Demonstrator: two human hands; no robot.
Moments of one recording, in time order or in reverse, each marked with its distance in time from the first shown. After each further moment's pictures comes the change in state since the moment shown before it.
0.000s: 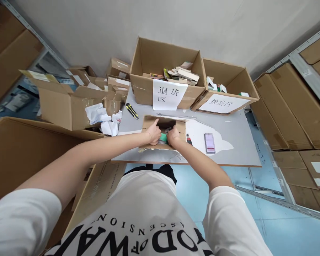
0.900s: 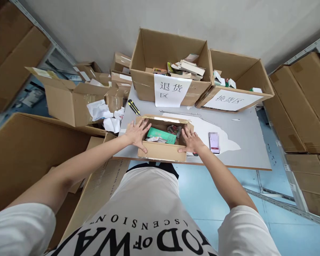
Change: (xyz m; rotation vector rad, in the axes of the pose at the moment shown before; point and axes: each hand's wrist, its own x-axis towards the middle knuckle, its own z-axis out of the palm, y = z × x) left_hand -0.075 -0.050 -0.001 -0.018 -0.055 -0.192; right_hand -0.043 0.078 0.095 0.353 0.212 -0.063
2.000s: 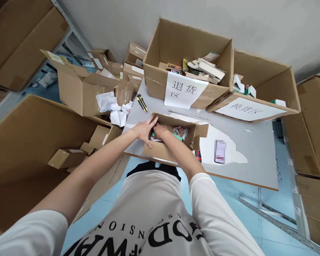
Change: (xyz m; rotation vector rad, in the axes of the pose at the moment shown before) left_hand 0.018 -0.012 -0.001 -0.213 -0.004 -0.045; right_hand 0.157 -0.145 -0.047 0.018 -0.180 -0.185
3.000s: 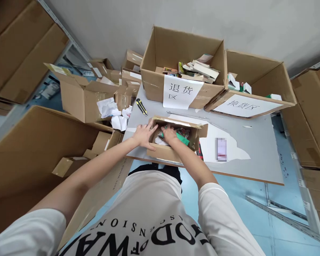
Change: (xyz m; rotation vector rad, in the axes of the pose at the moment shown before) left_hand -0.018 0.016 0.015 0.138 0.157 -0.019; right_hand -0.035 0.022 0.029 0.059 0.154 0.238
